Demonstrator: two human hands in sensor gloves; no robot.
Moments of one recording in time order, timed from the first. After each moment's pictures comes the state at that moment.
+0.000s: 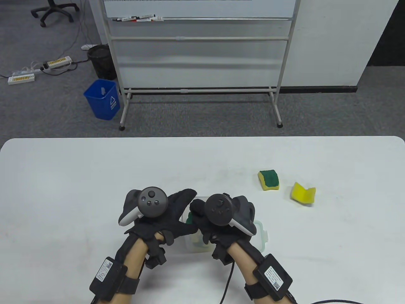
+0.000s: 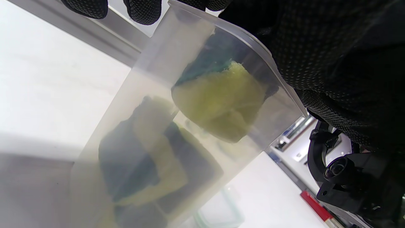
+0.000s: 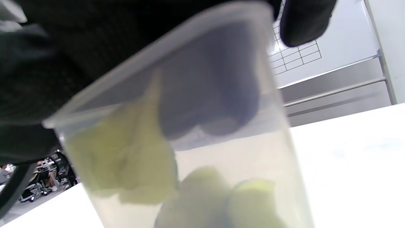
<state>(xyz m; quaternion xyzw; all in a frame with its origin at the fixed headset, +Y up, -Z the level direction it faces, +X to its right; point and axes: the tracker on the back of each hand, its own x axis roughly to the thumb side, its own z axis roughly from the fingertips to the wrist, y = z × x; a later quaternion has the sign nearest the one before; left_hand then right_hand) -0.160 -0.647 -0.376 -0.12 -0.28 0.29 0.91 0.030 -0.626 -0.357 0.19 -0.05 0.96 0.21</state>
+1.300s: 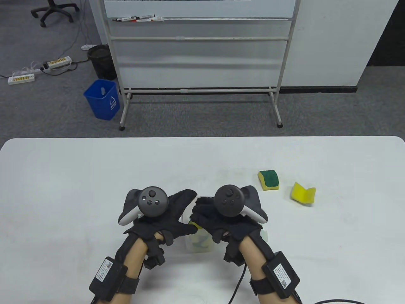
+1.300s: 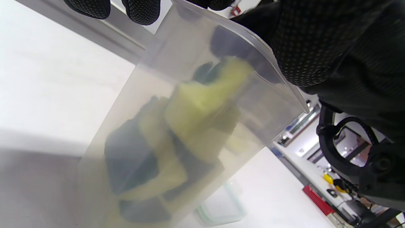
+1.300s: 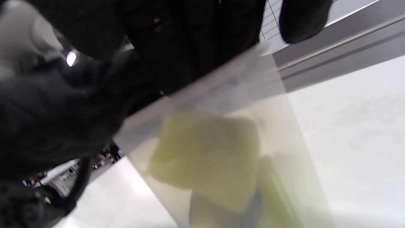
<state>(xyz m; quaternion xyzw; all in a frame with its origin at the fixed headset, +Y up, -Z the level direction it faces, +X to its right) -0.160 -0.647 -0.376 -0.13 -0.28 0.28 0.91 0.054 -0.614 -0.364 0.25 0.05 0.93 0.28</state>
